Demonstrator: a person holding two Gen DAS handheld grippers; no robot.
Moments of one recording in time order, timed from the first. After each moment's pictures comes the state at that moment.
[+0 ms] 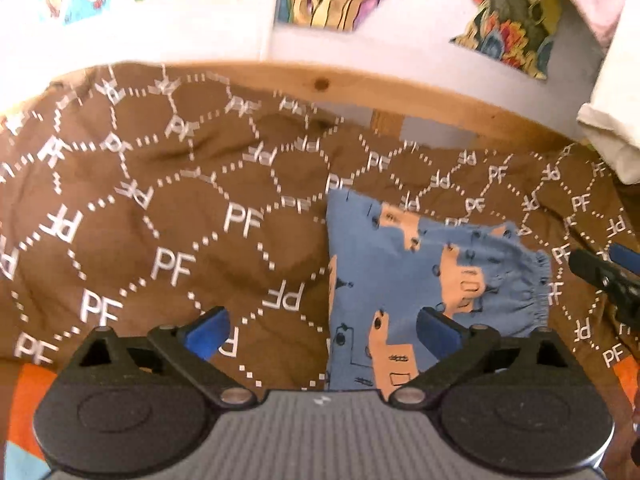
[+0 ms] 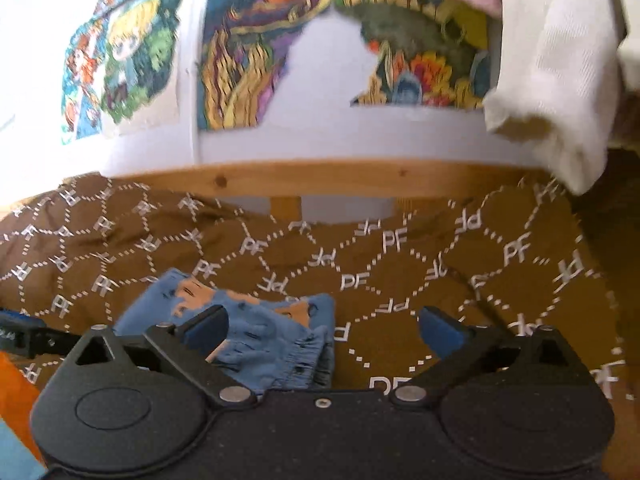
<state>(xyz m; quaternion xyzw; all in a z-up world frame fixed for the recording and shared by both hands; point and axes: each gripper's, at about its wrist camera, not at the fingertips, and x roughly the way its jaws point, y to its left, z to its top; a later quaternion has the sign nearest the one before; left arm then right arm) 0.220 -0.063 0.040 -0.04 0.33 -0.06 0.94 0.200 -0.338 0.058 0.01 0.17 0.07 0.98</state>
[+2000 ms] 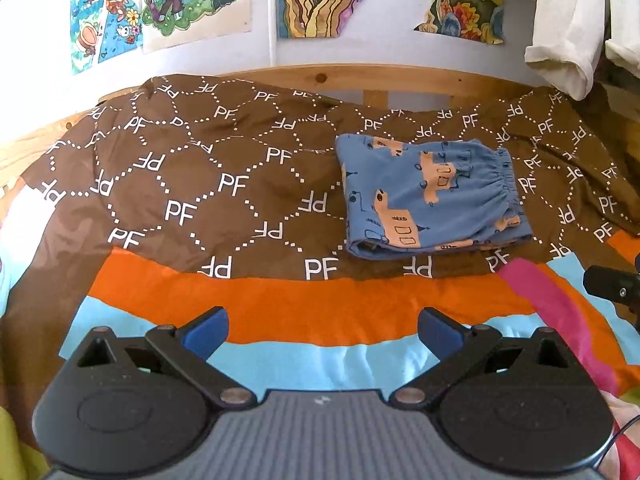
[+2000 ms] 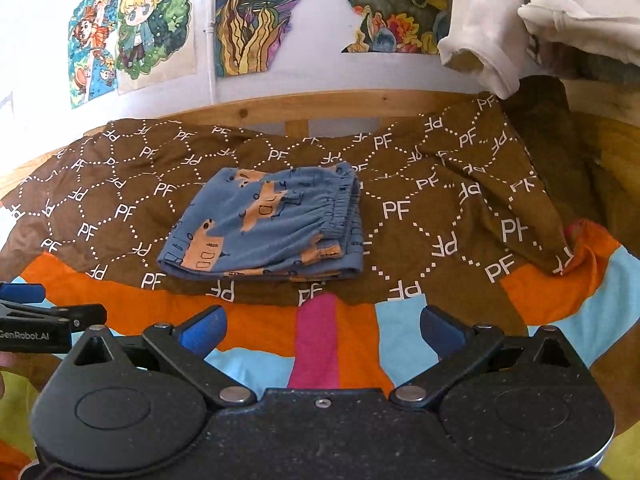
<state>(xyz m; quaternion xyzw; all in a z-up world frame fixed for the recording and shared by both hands) 0.071 -0.056 0.003 0.04 0.29 -0.03 0.95 0.040 -0.301 0.026 0.04 0.26 0.03 0.96</state>
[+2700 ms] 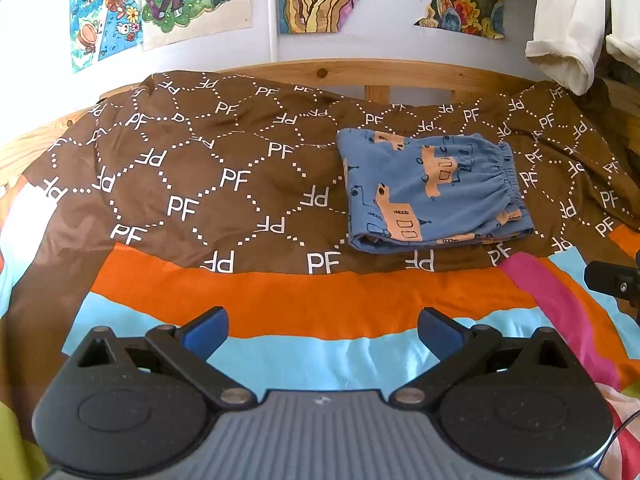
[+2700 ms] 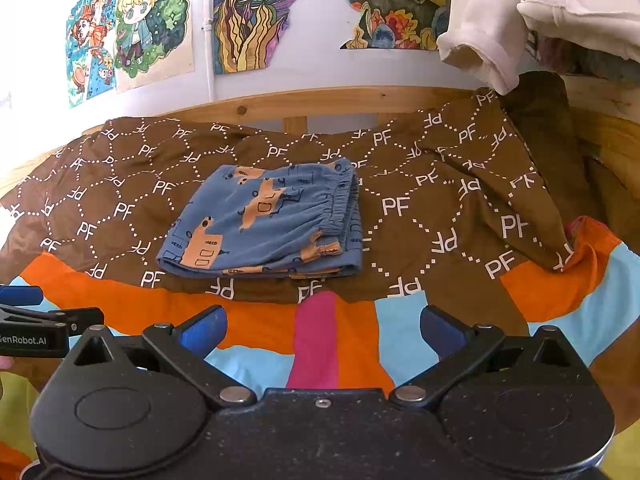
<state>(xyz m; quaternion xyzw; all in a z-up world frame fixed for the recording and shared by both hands) 0.070 -0.056 0.002 0.04 0.30 -0.03 0.95 0.040 -0.301 0.025 0.04 0.26 0.03 0.96</state>
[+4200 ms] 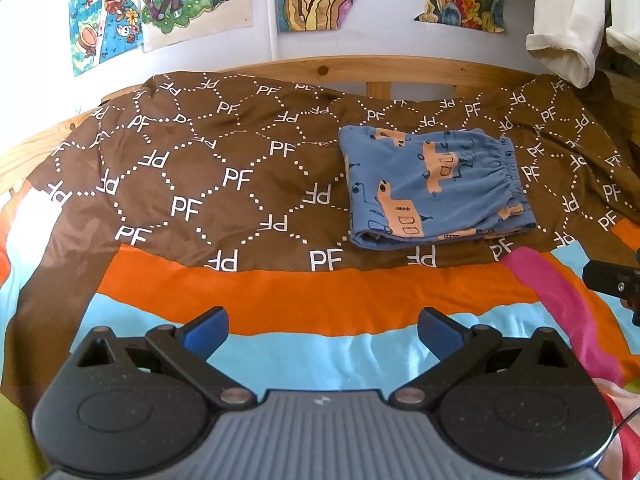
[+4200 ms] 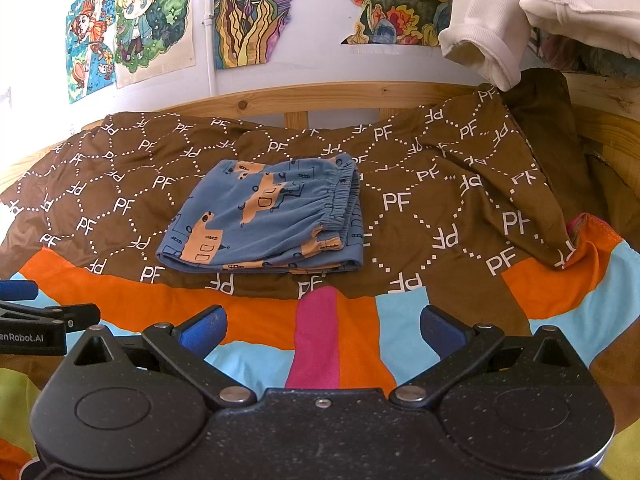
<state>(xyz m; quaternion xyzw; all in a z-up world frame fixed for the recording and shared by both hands) 0.070 -0.058 0.004 0.05 0.31 -0.03 0.95 0.042 -0.301 0.023 0.04 0.27 0.03 0.96</state>
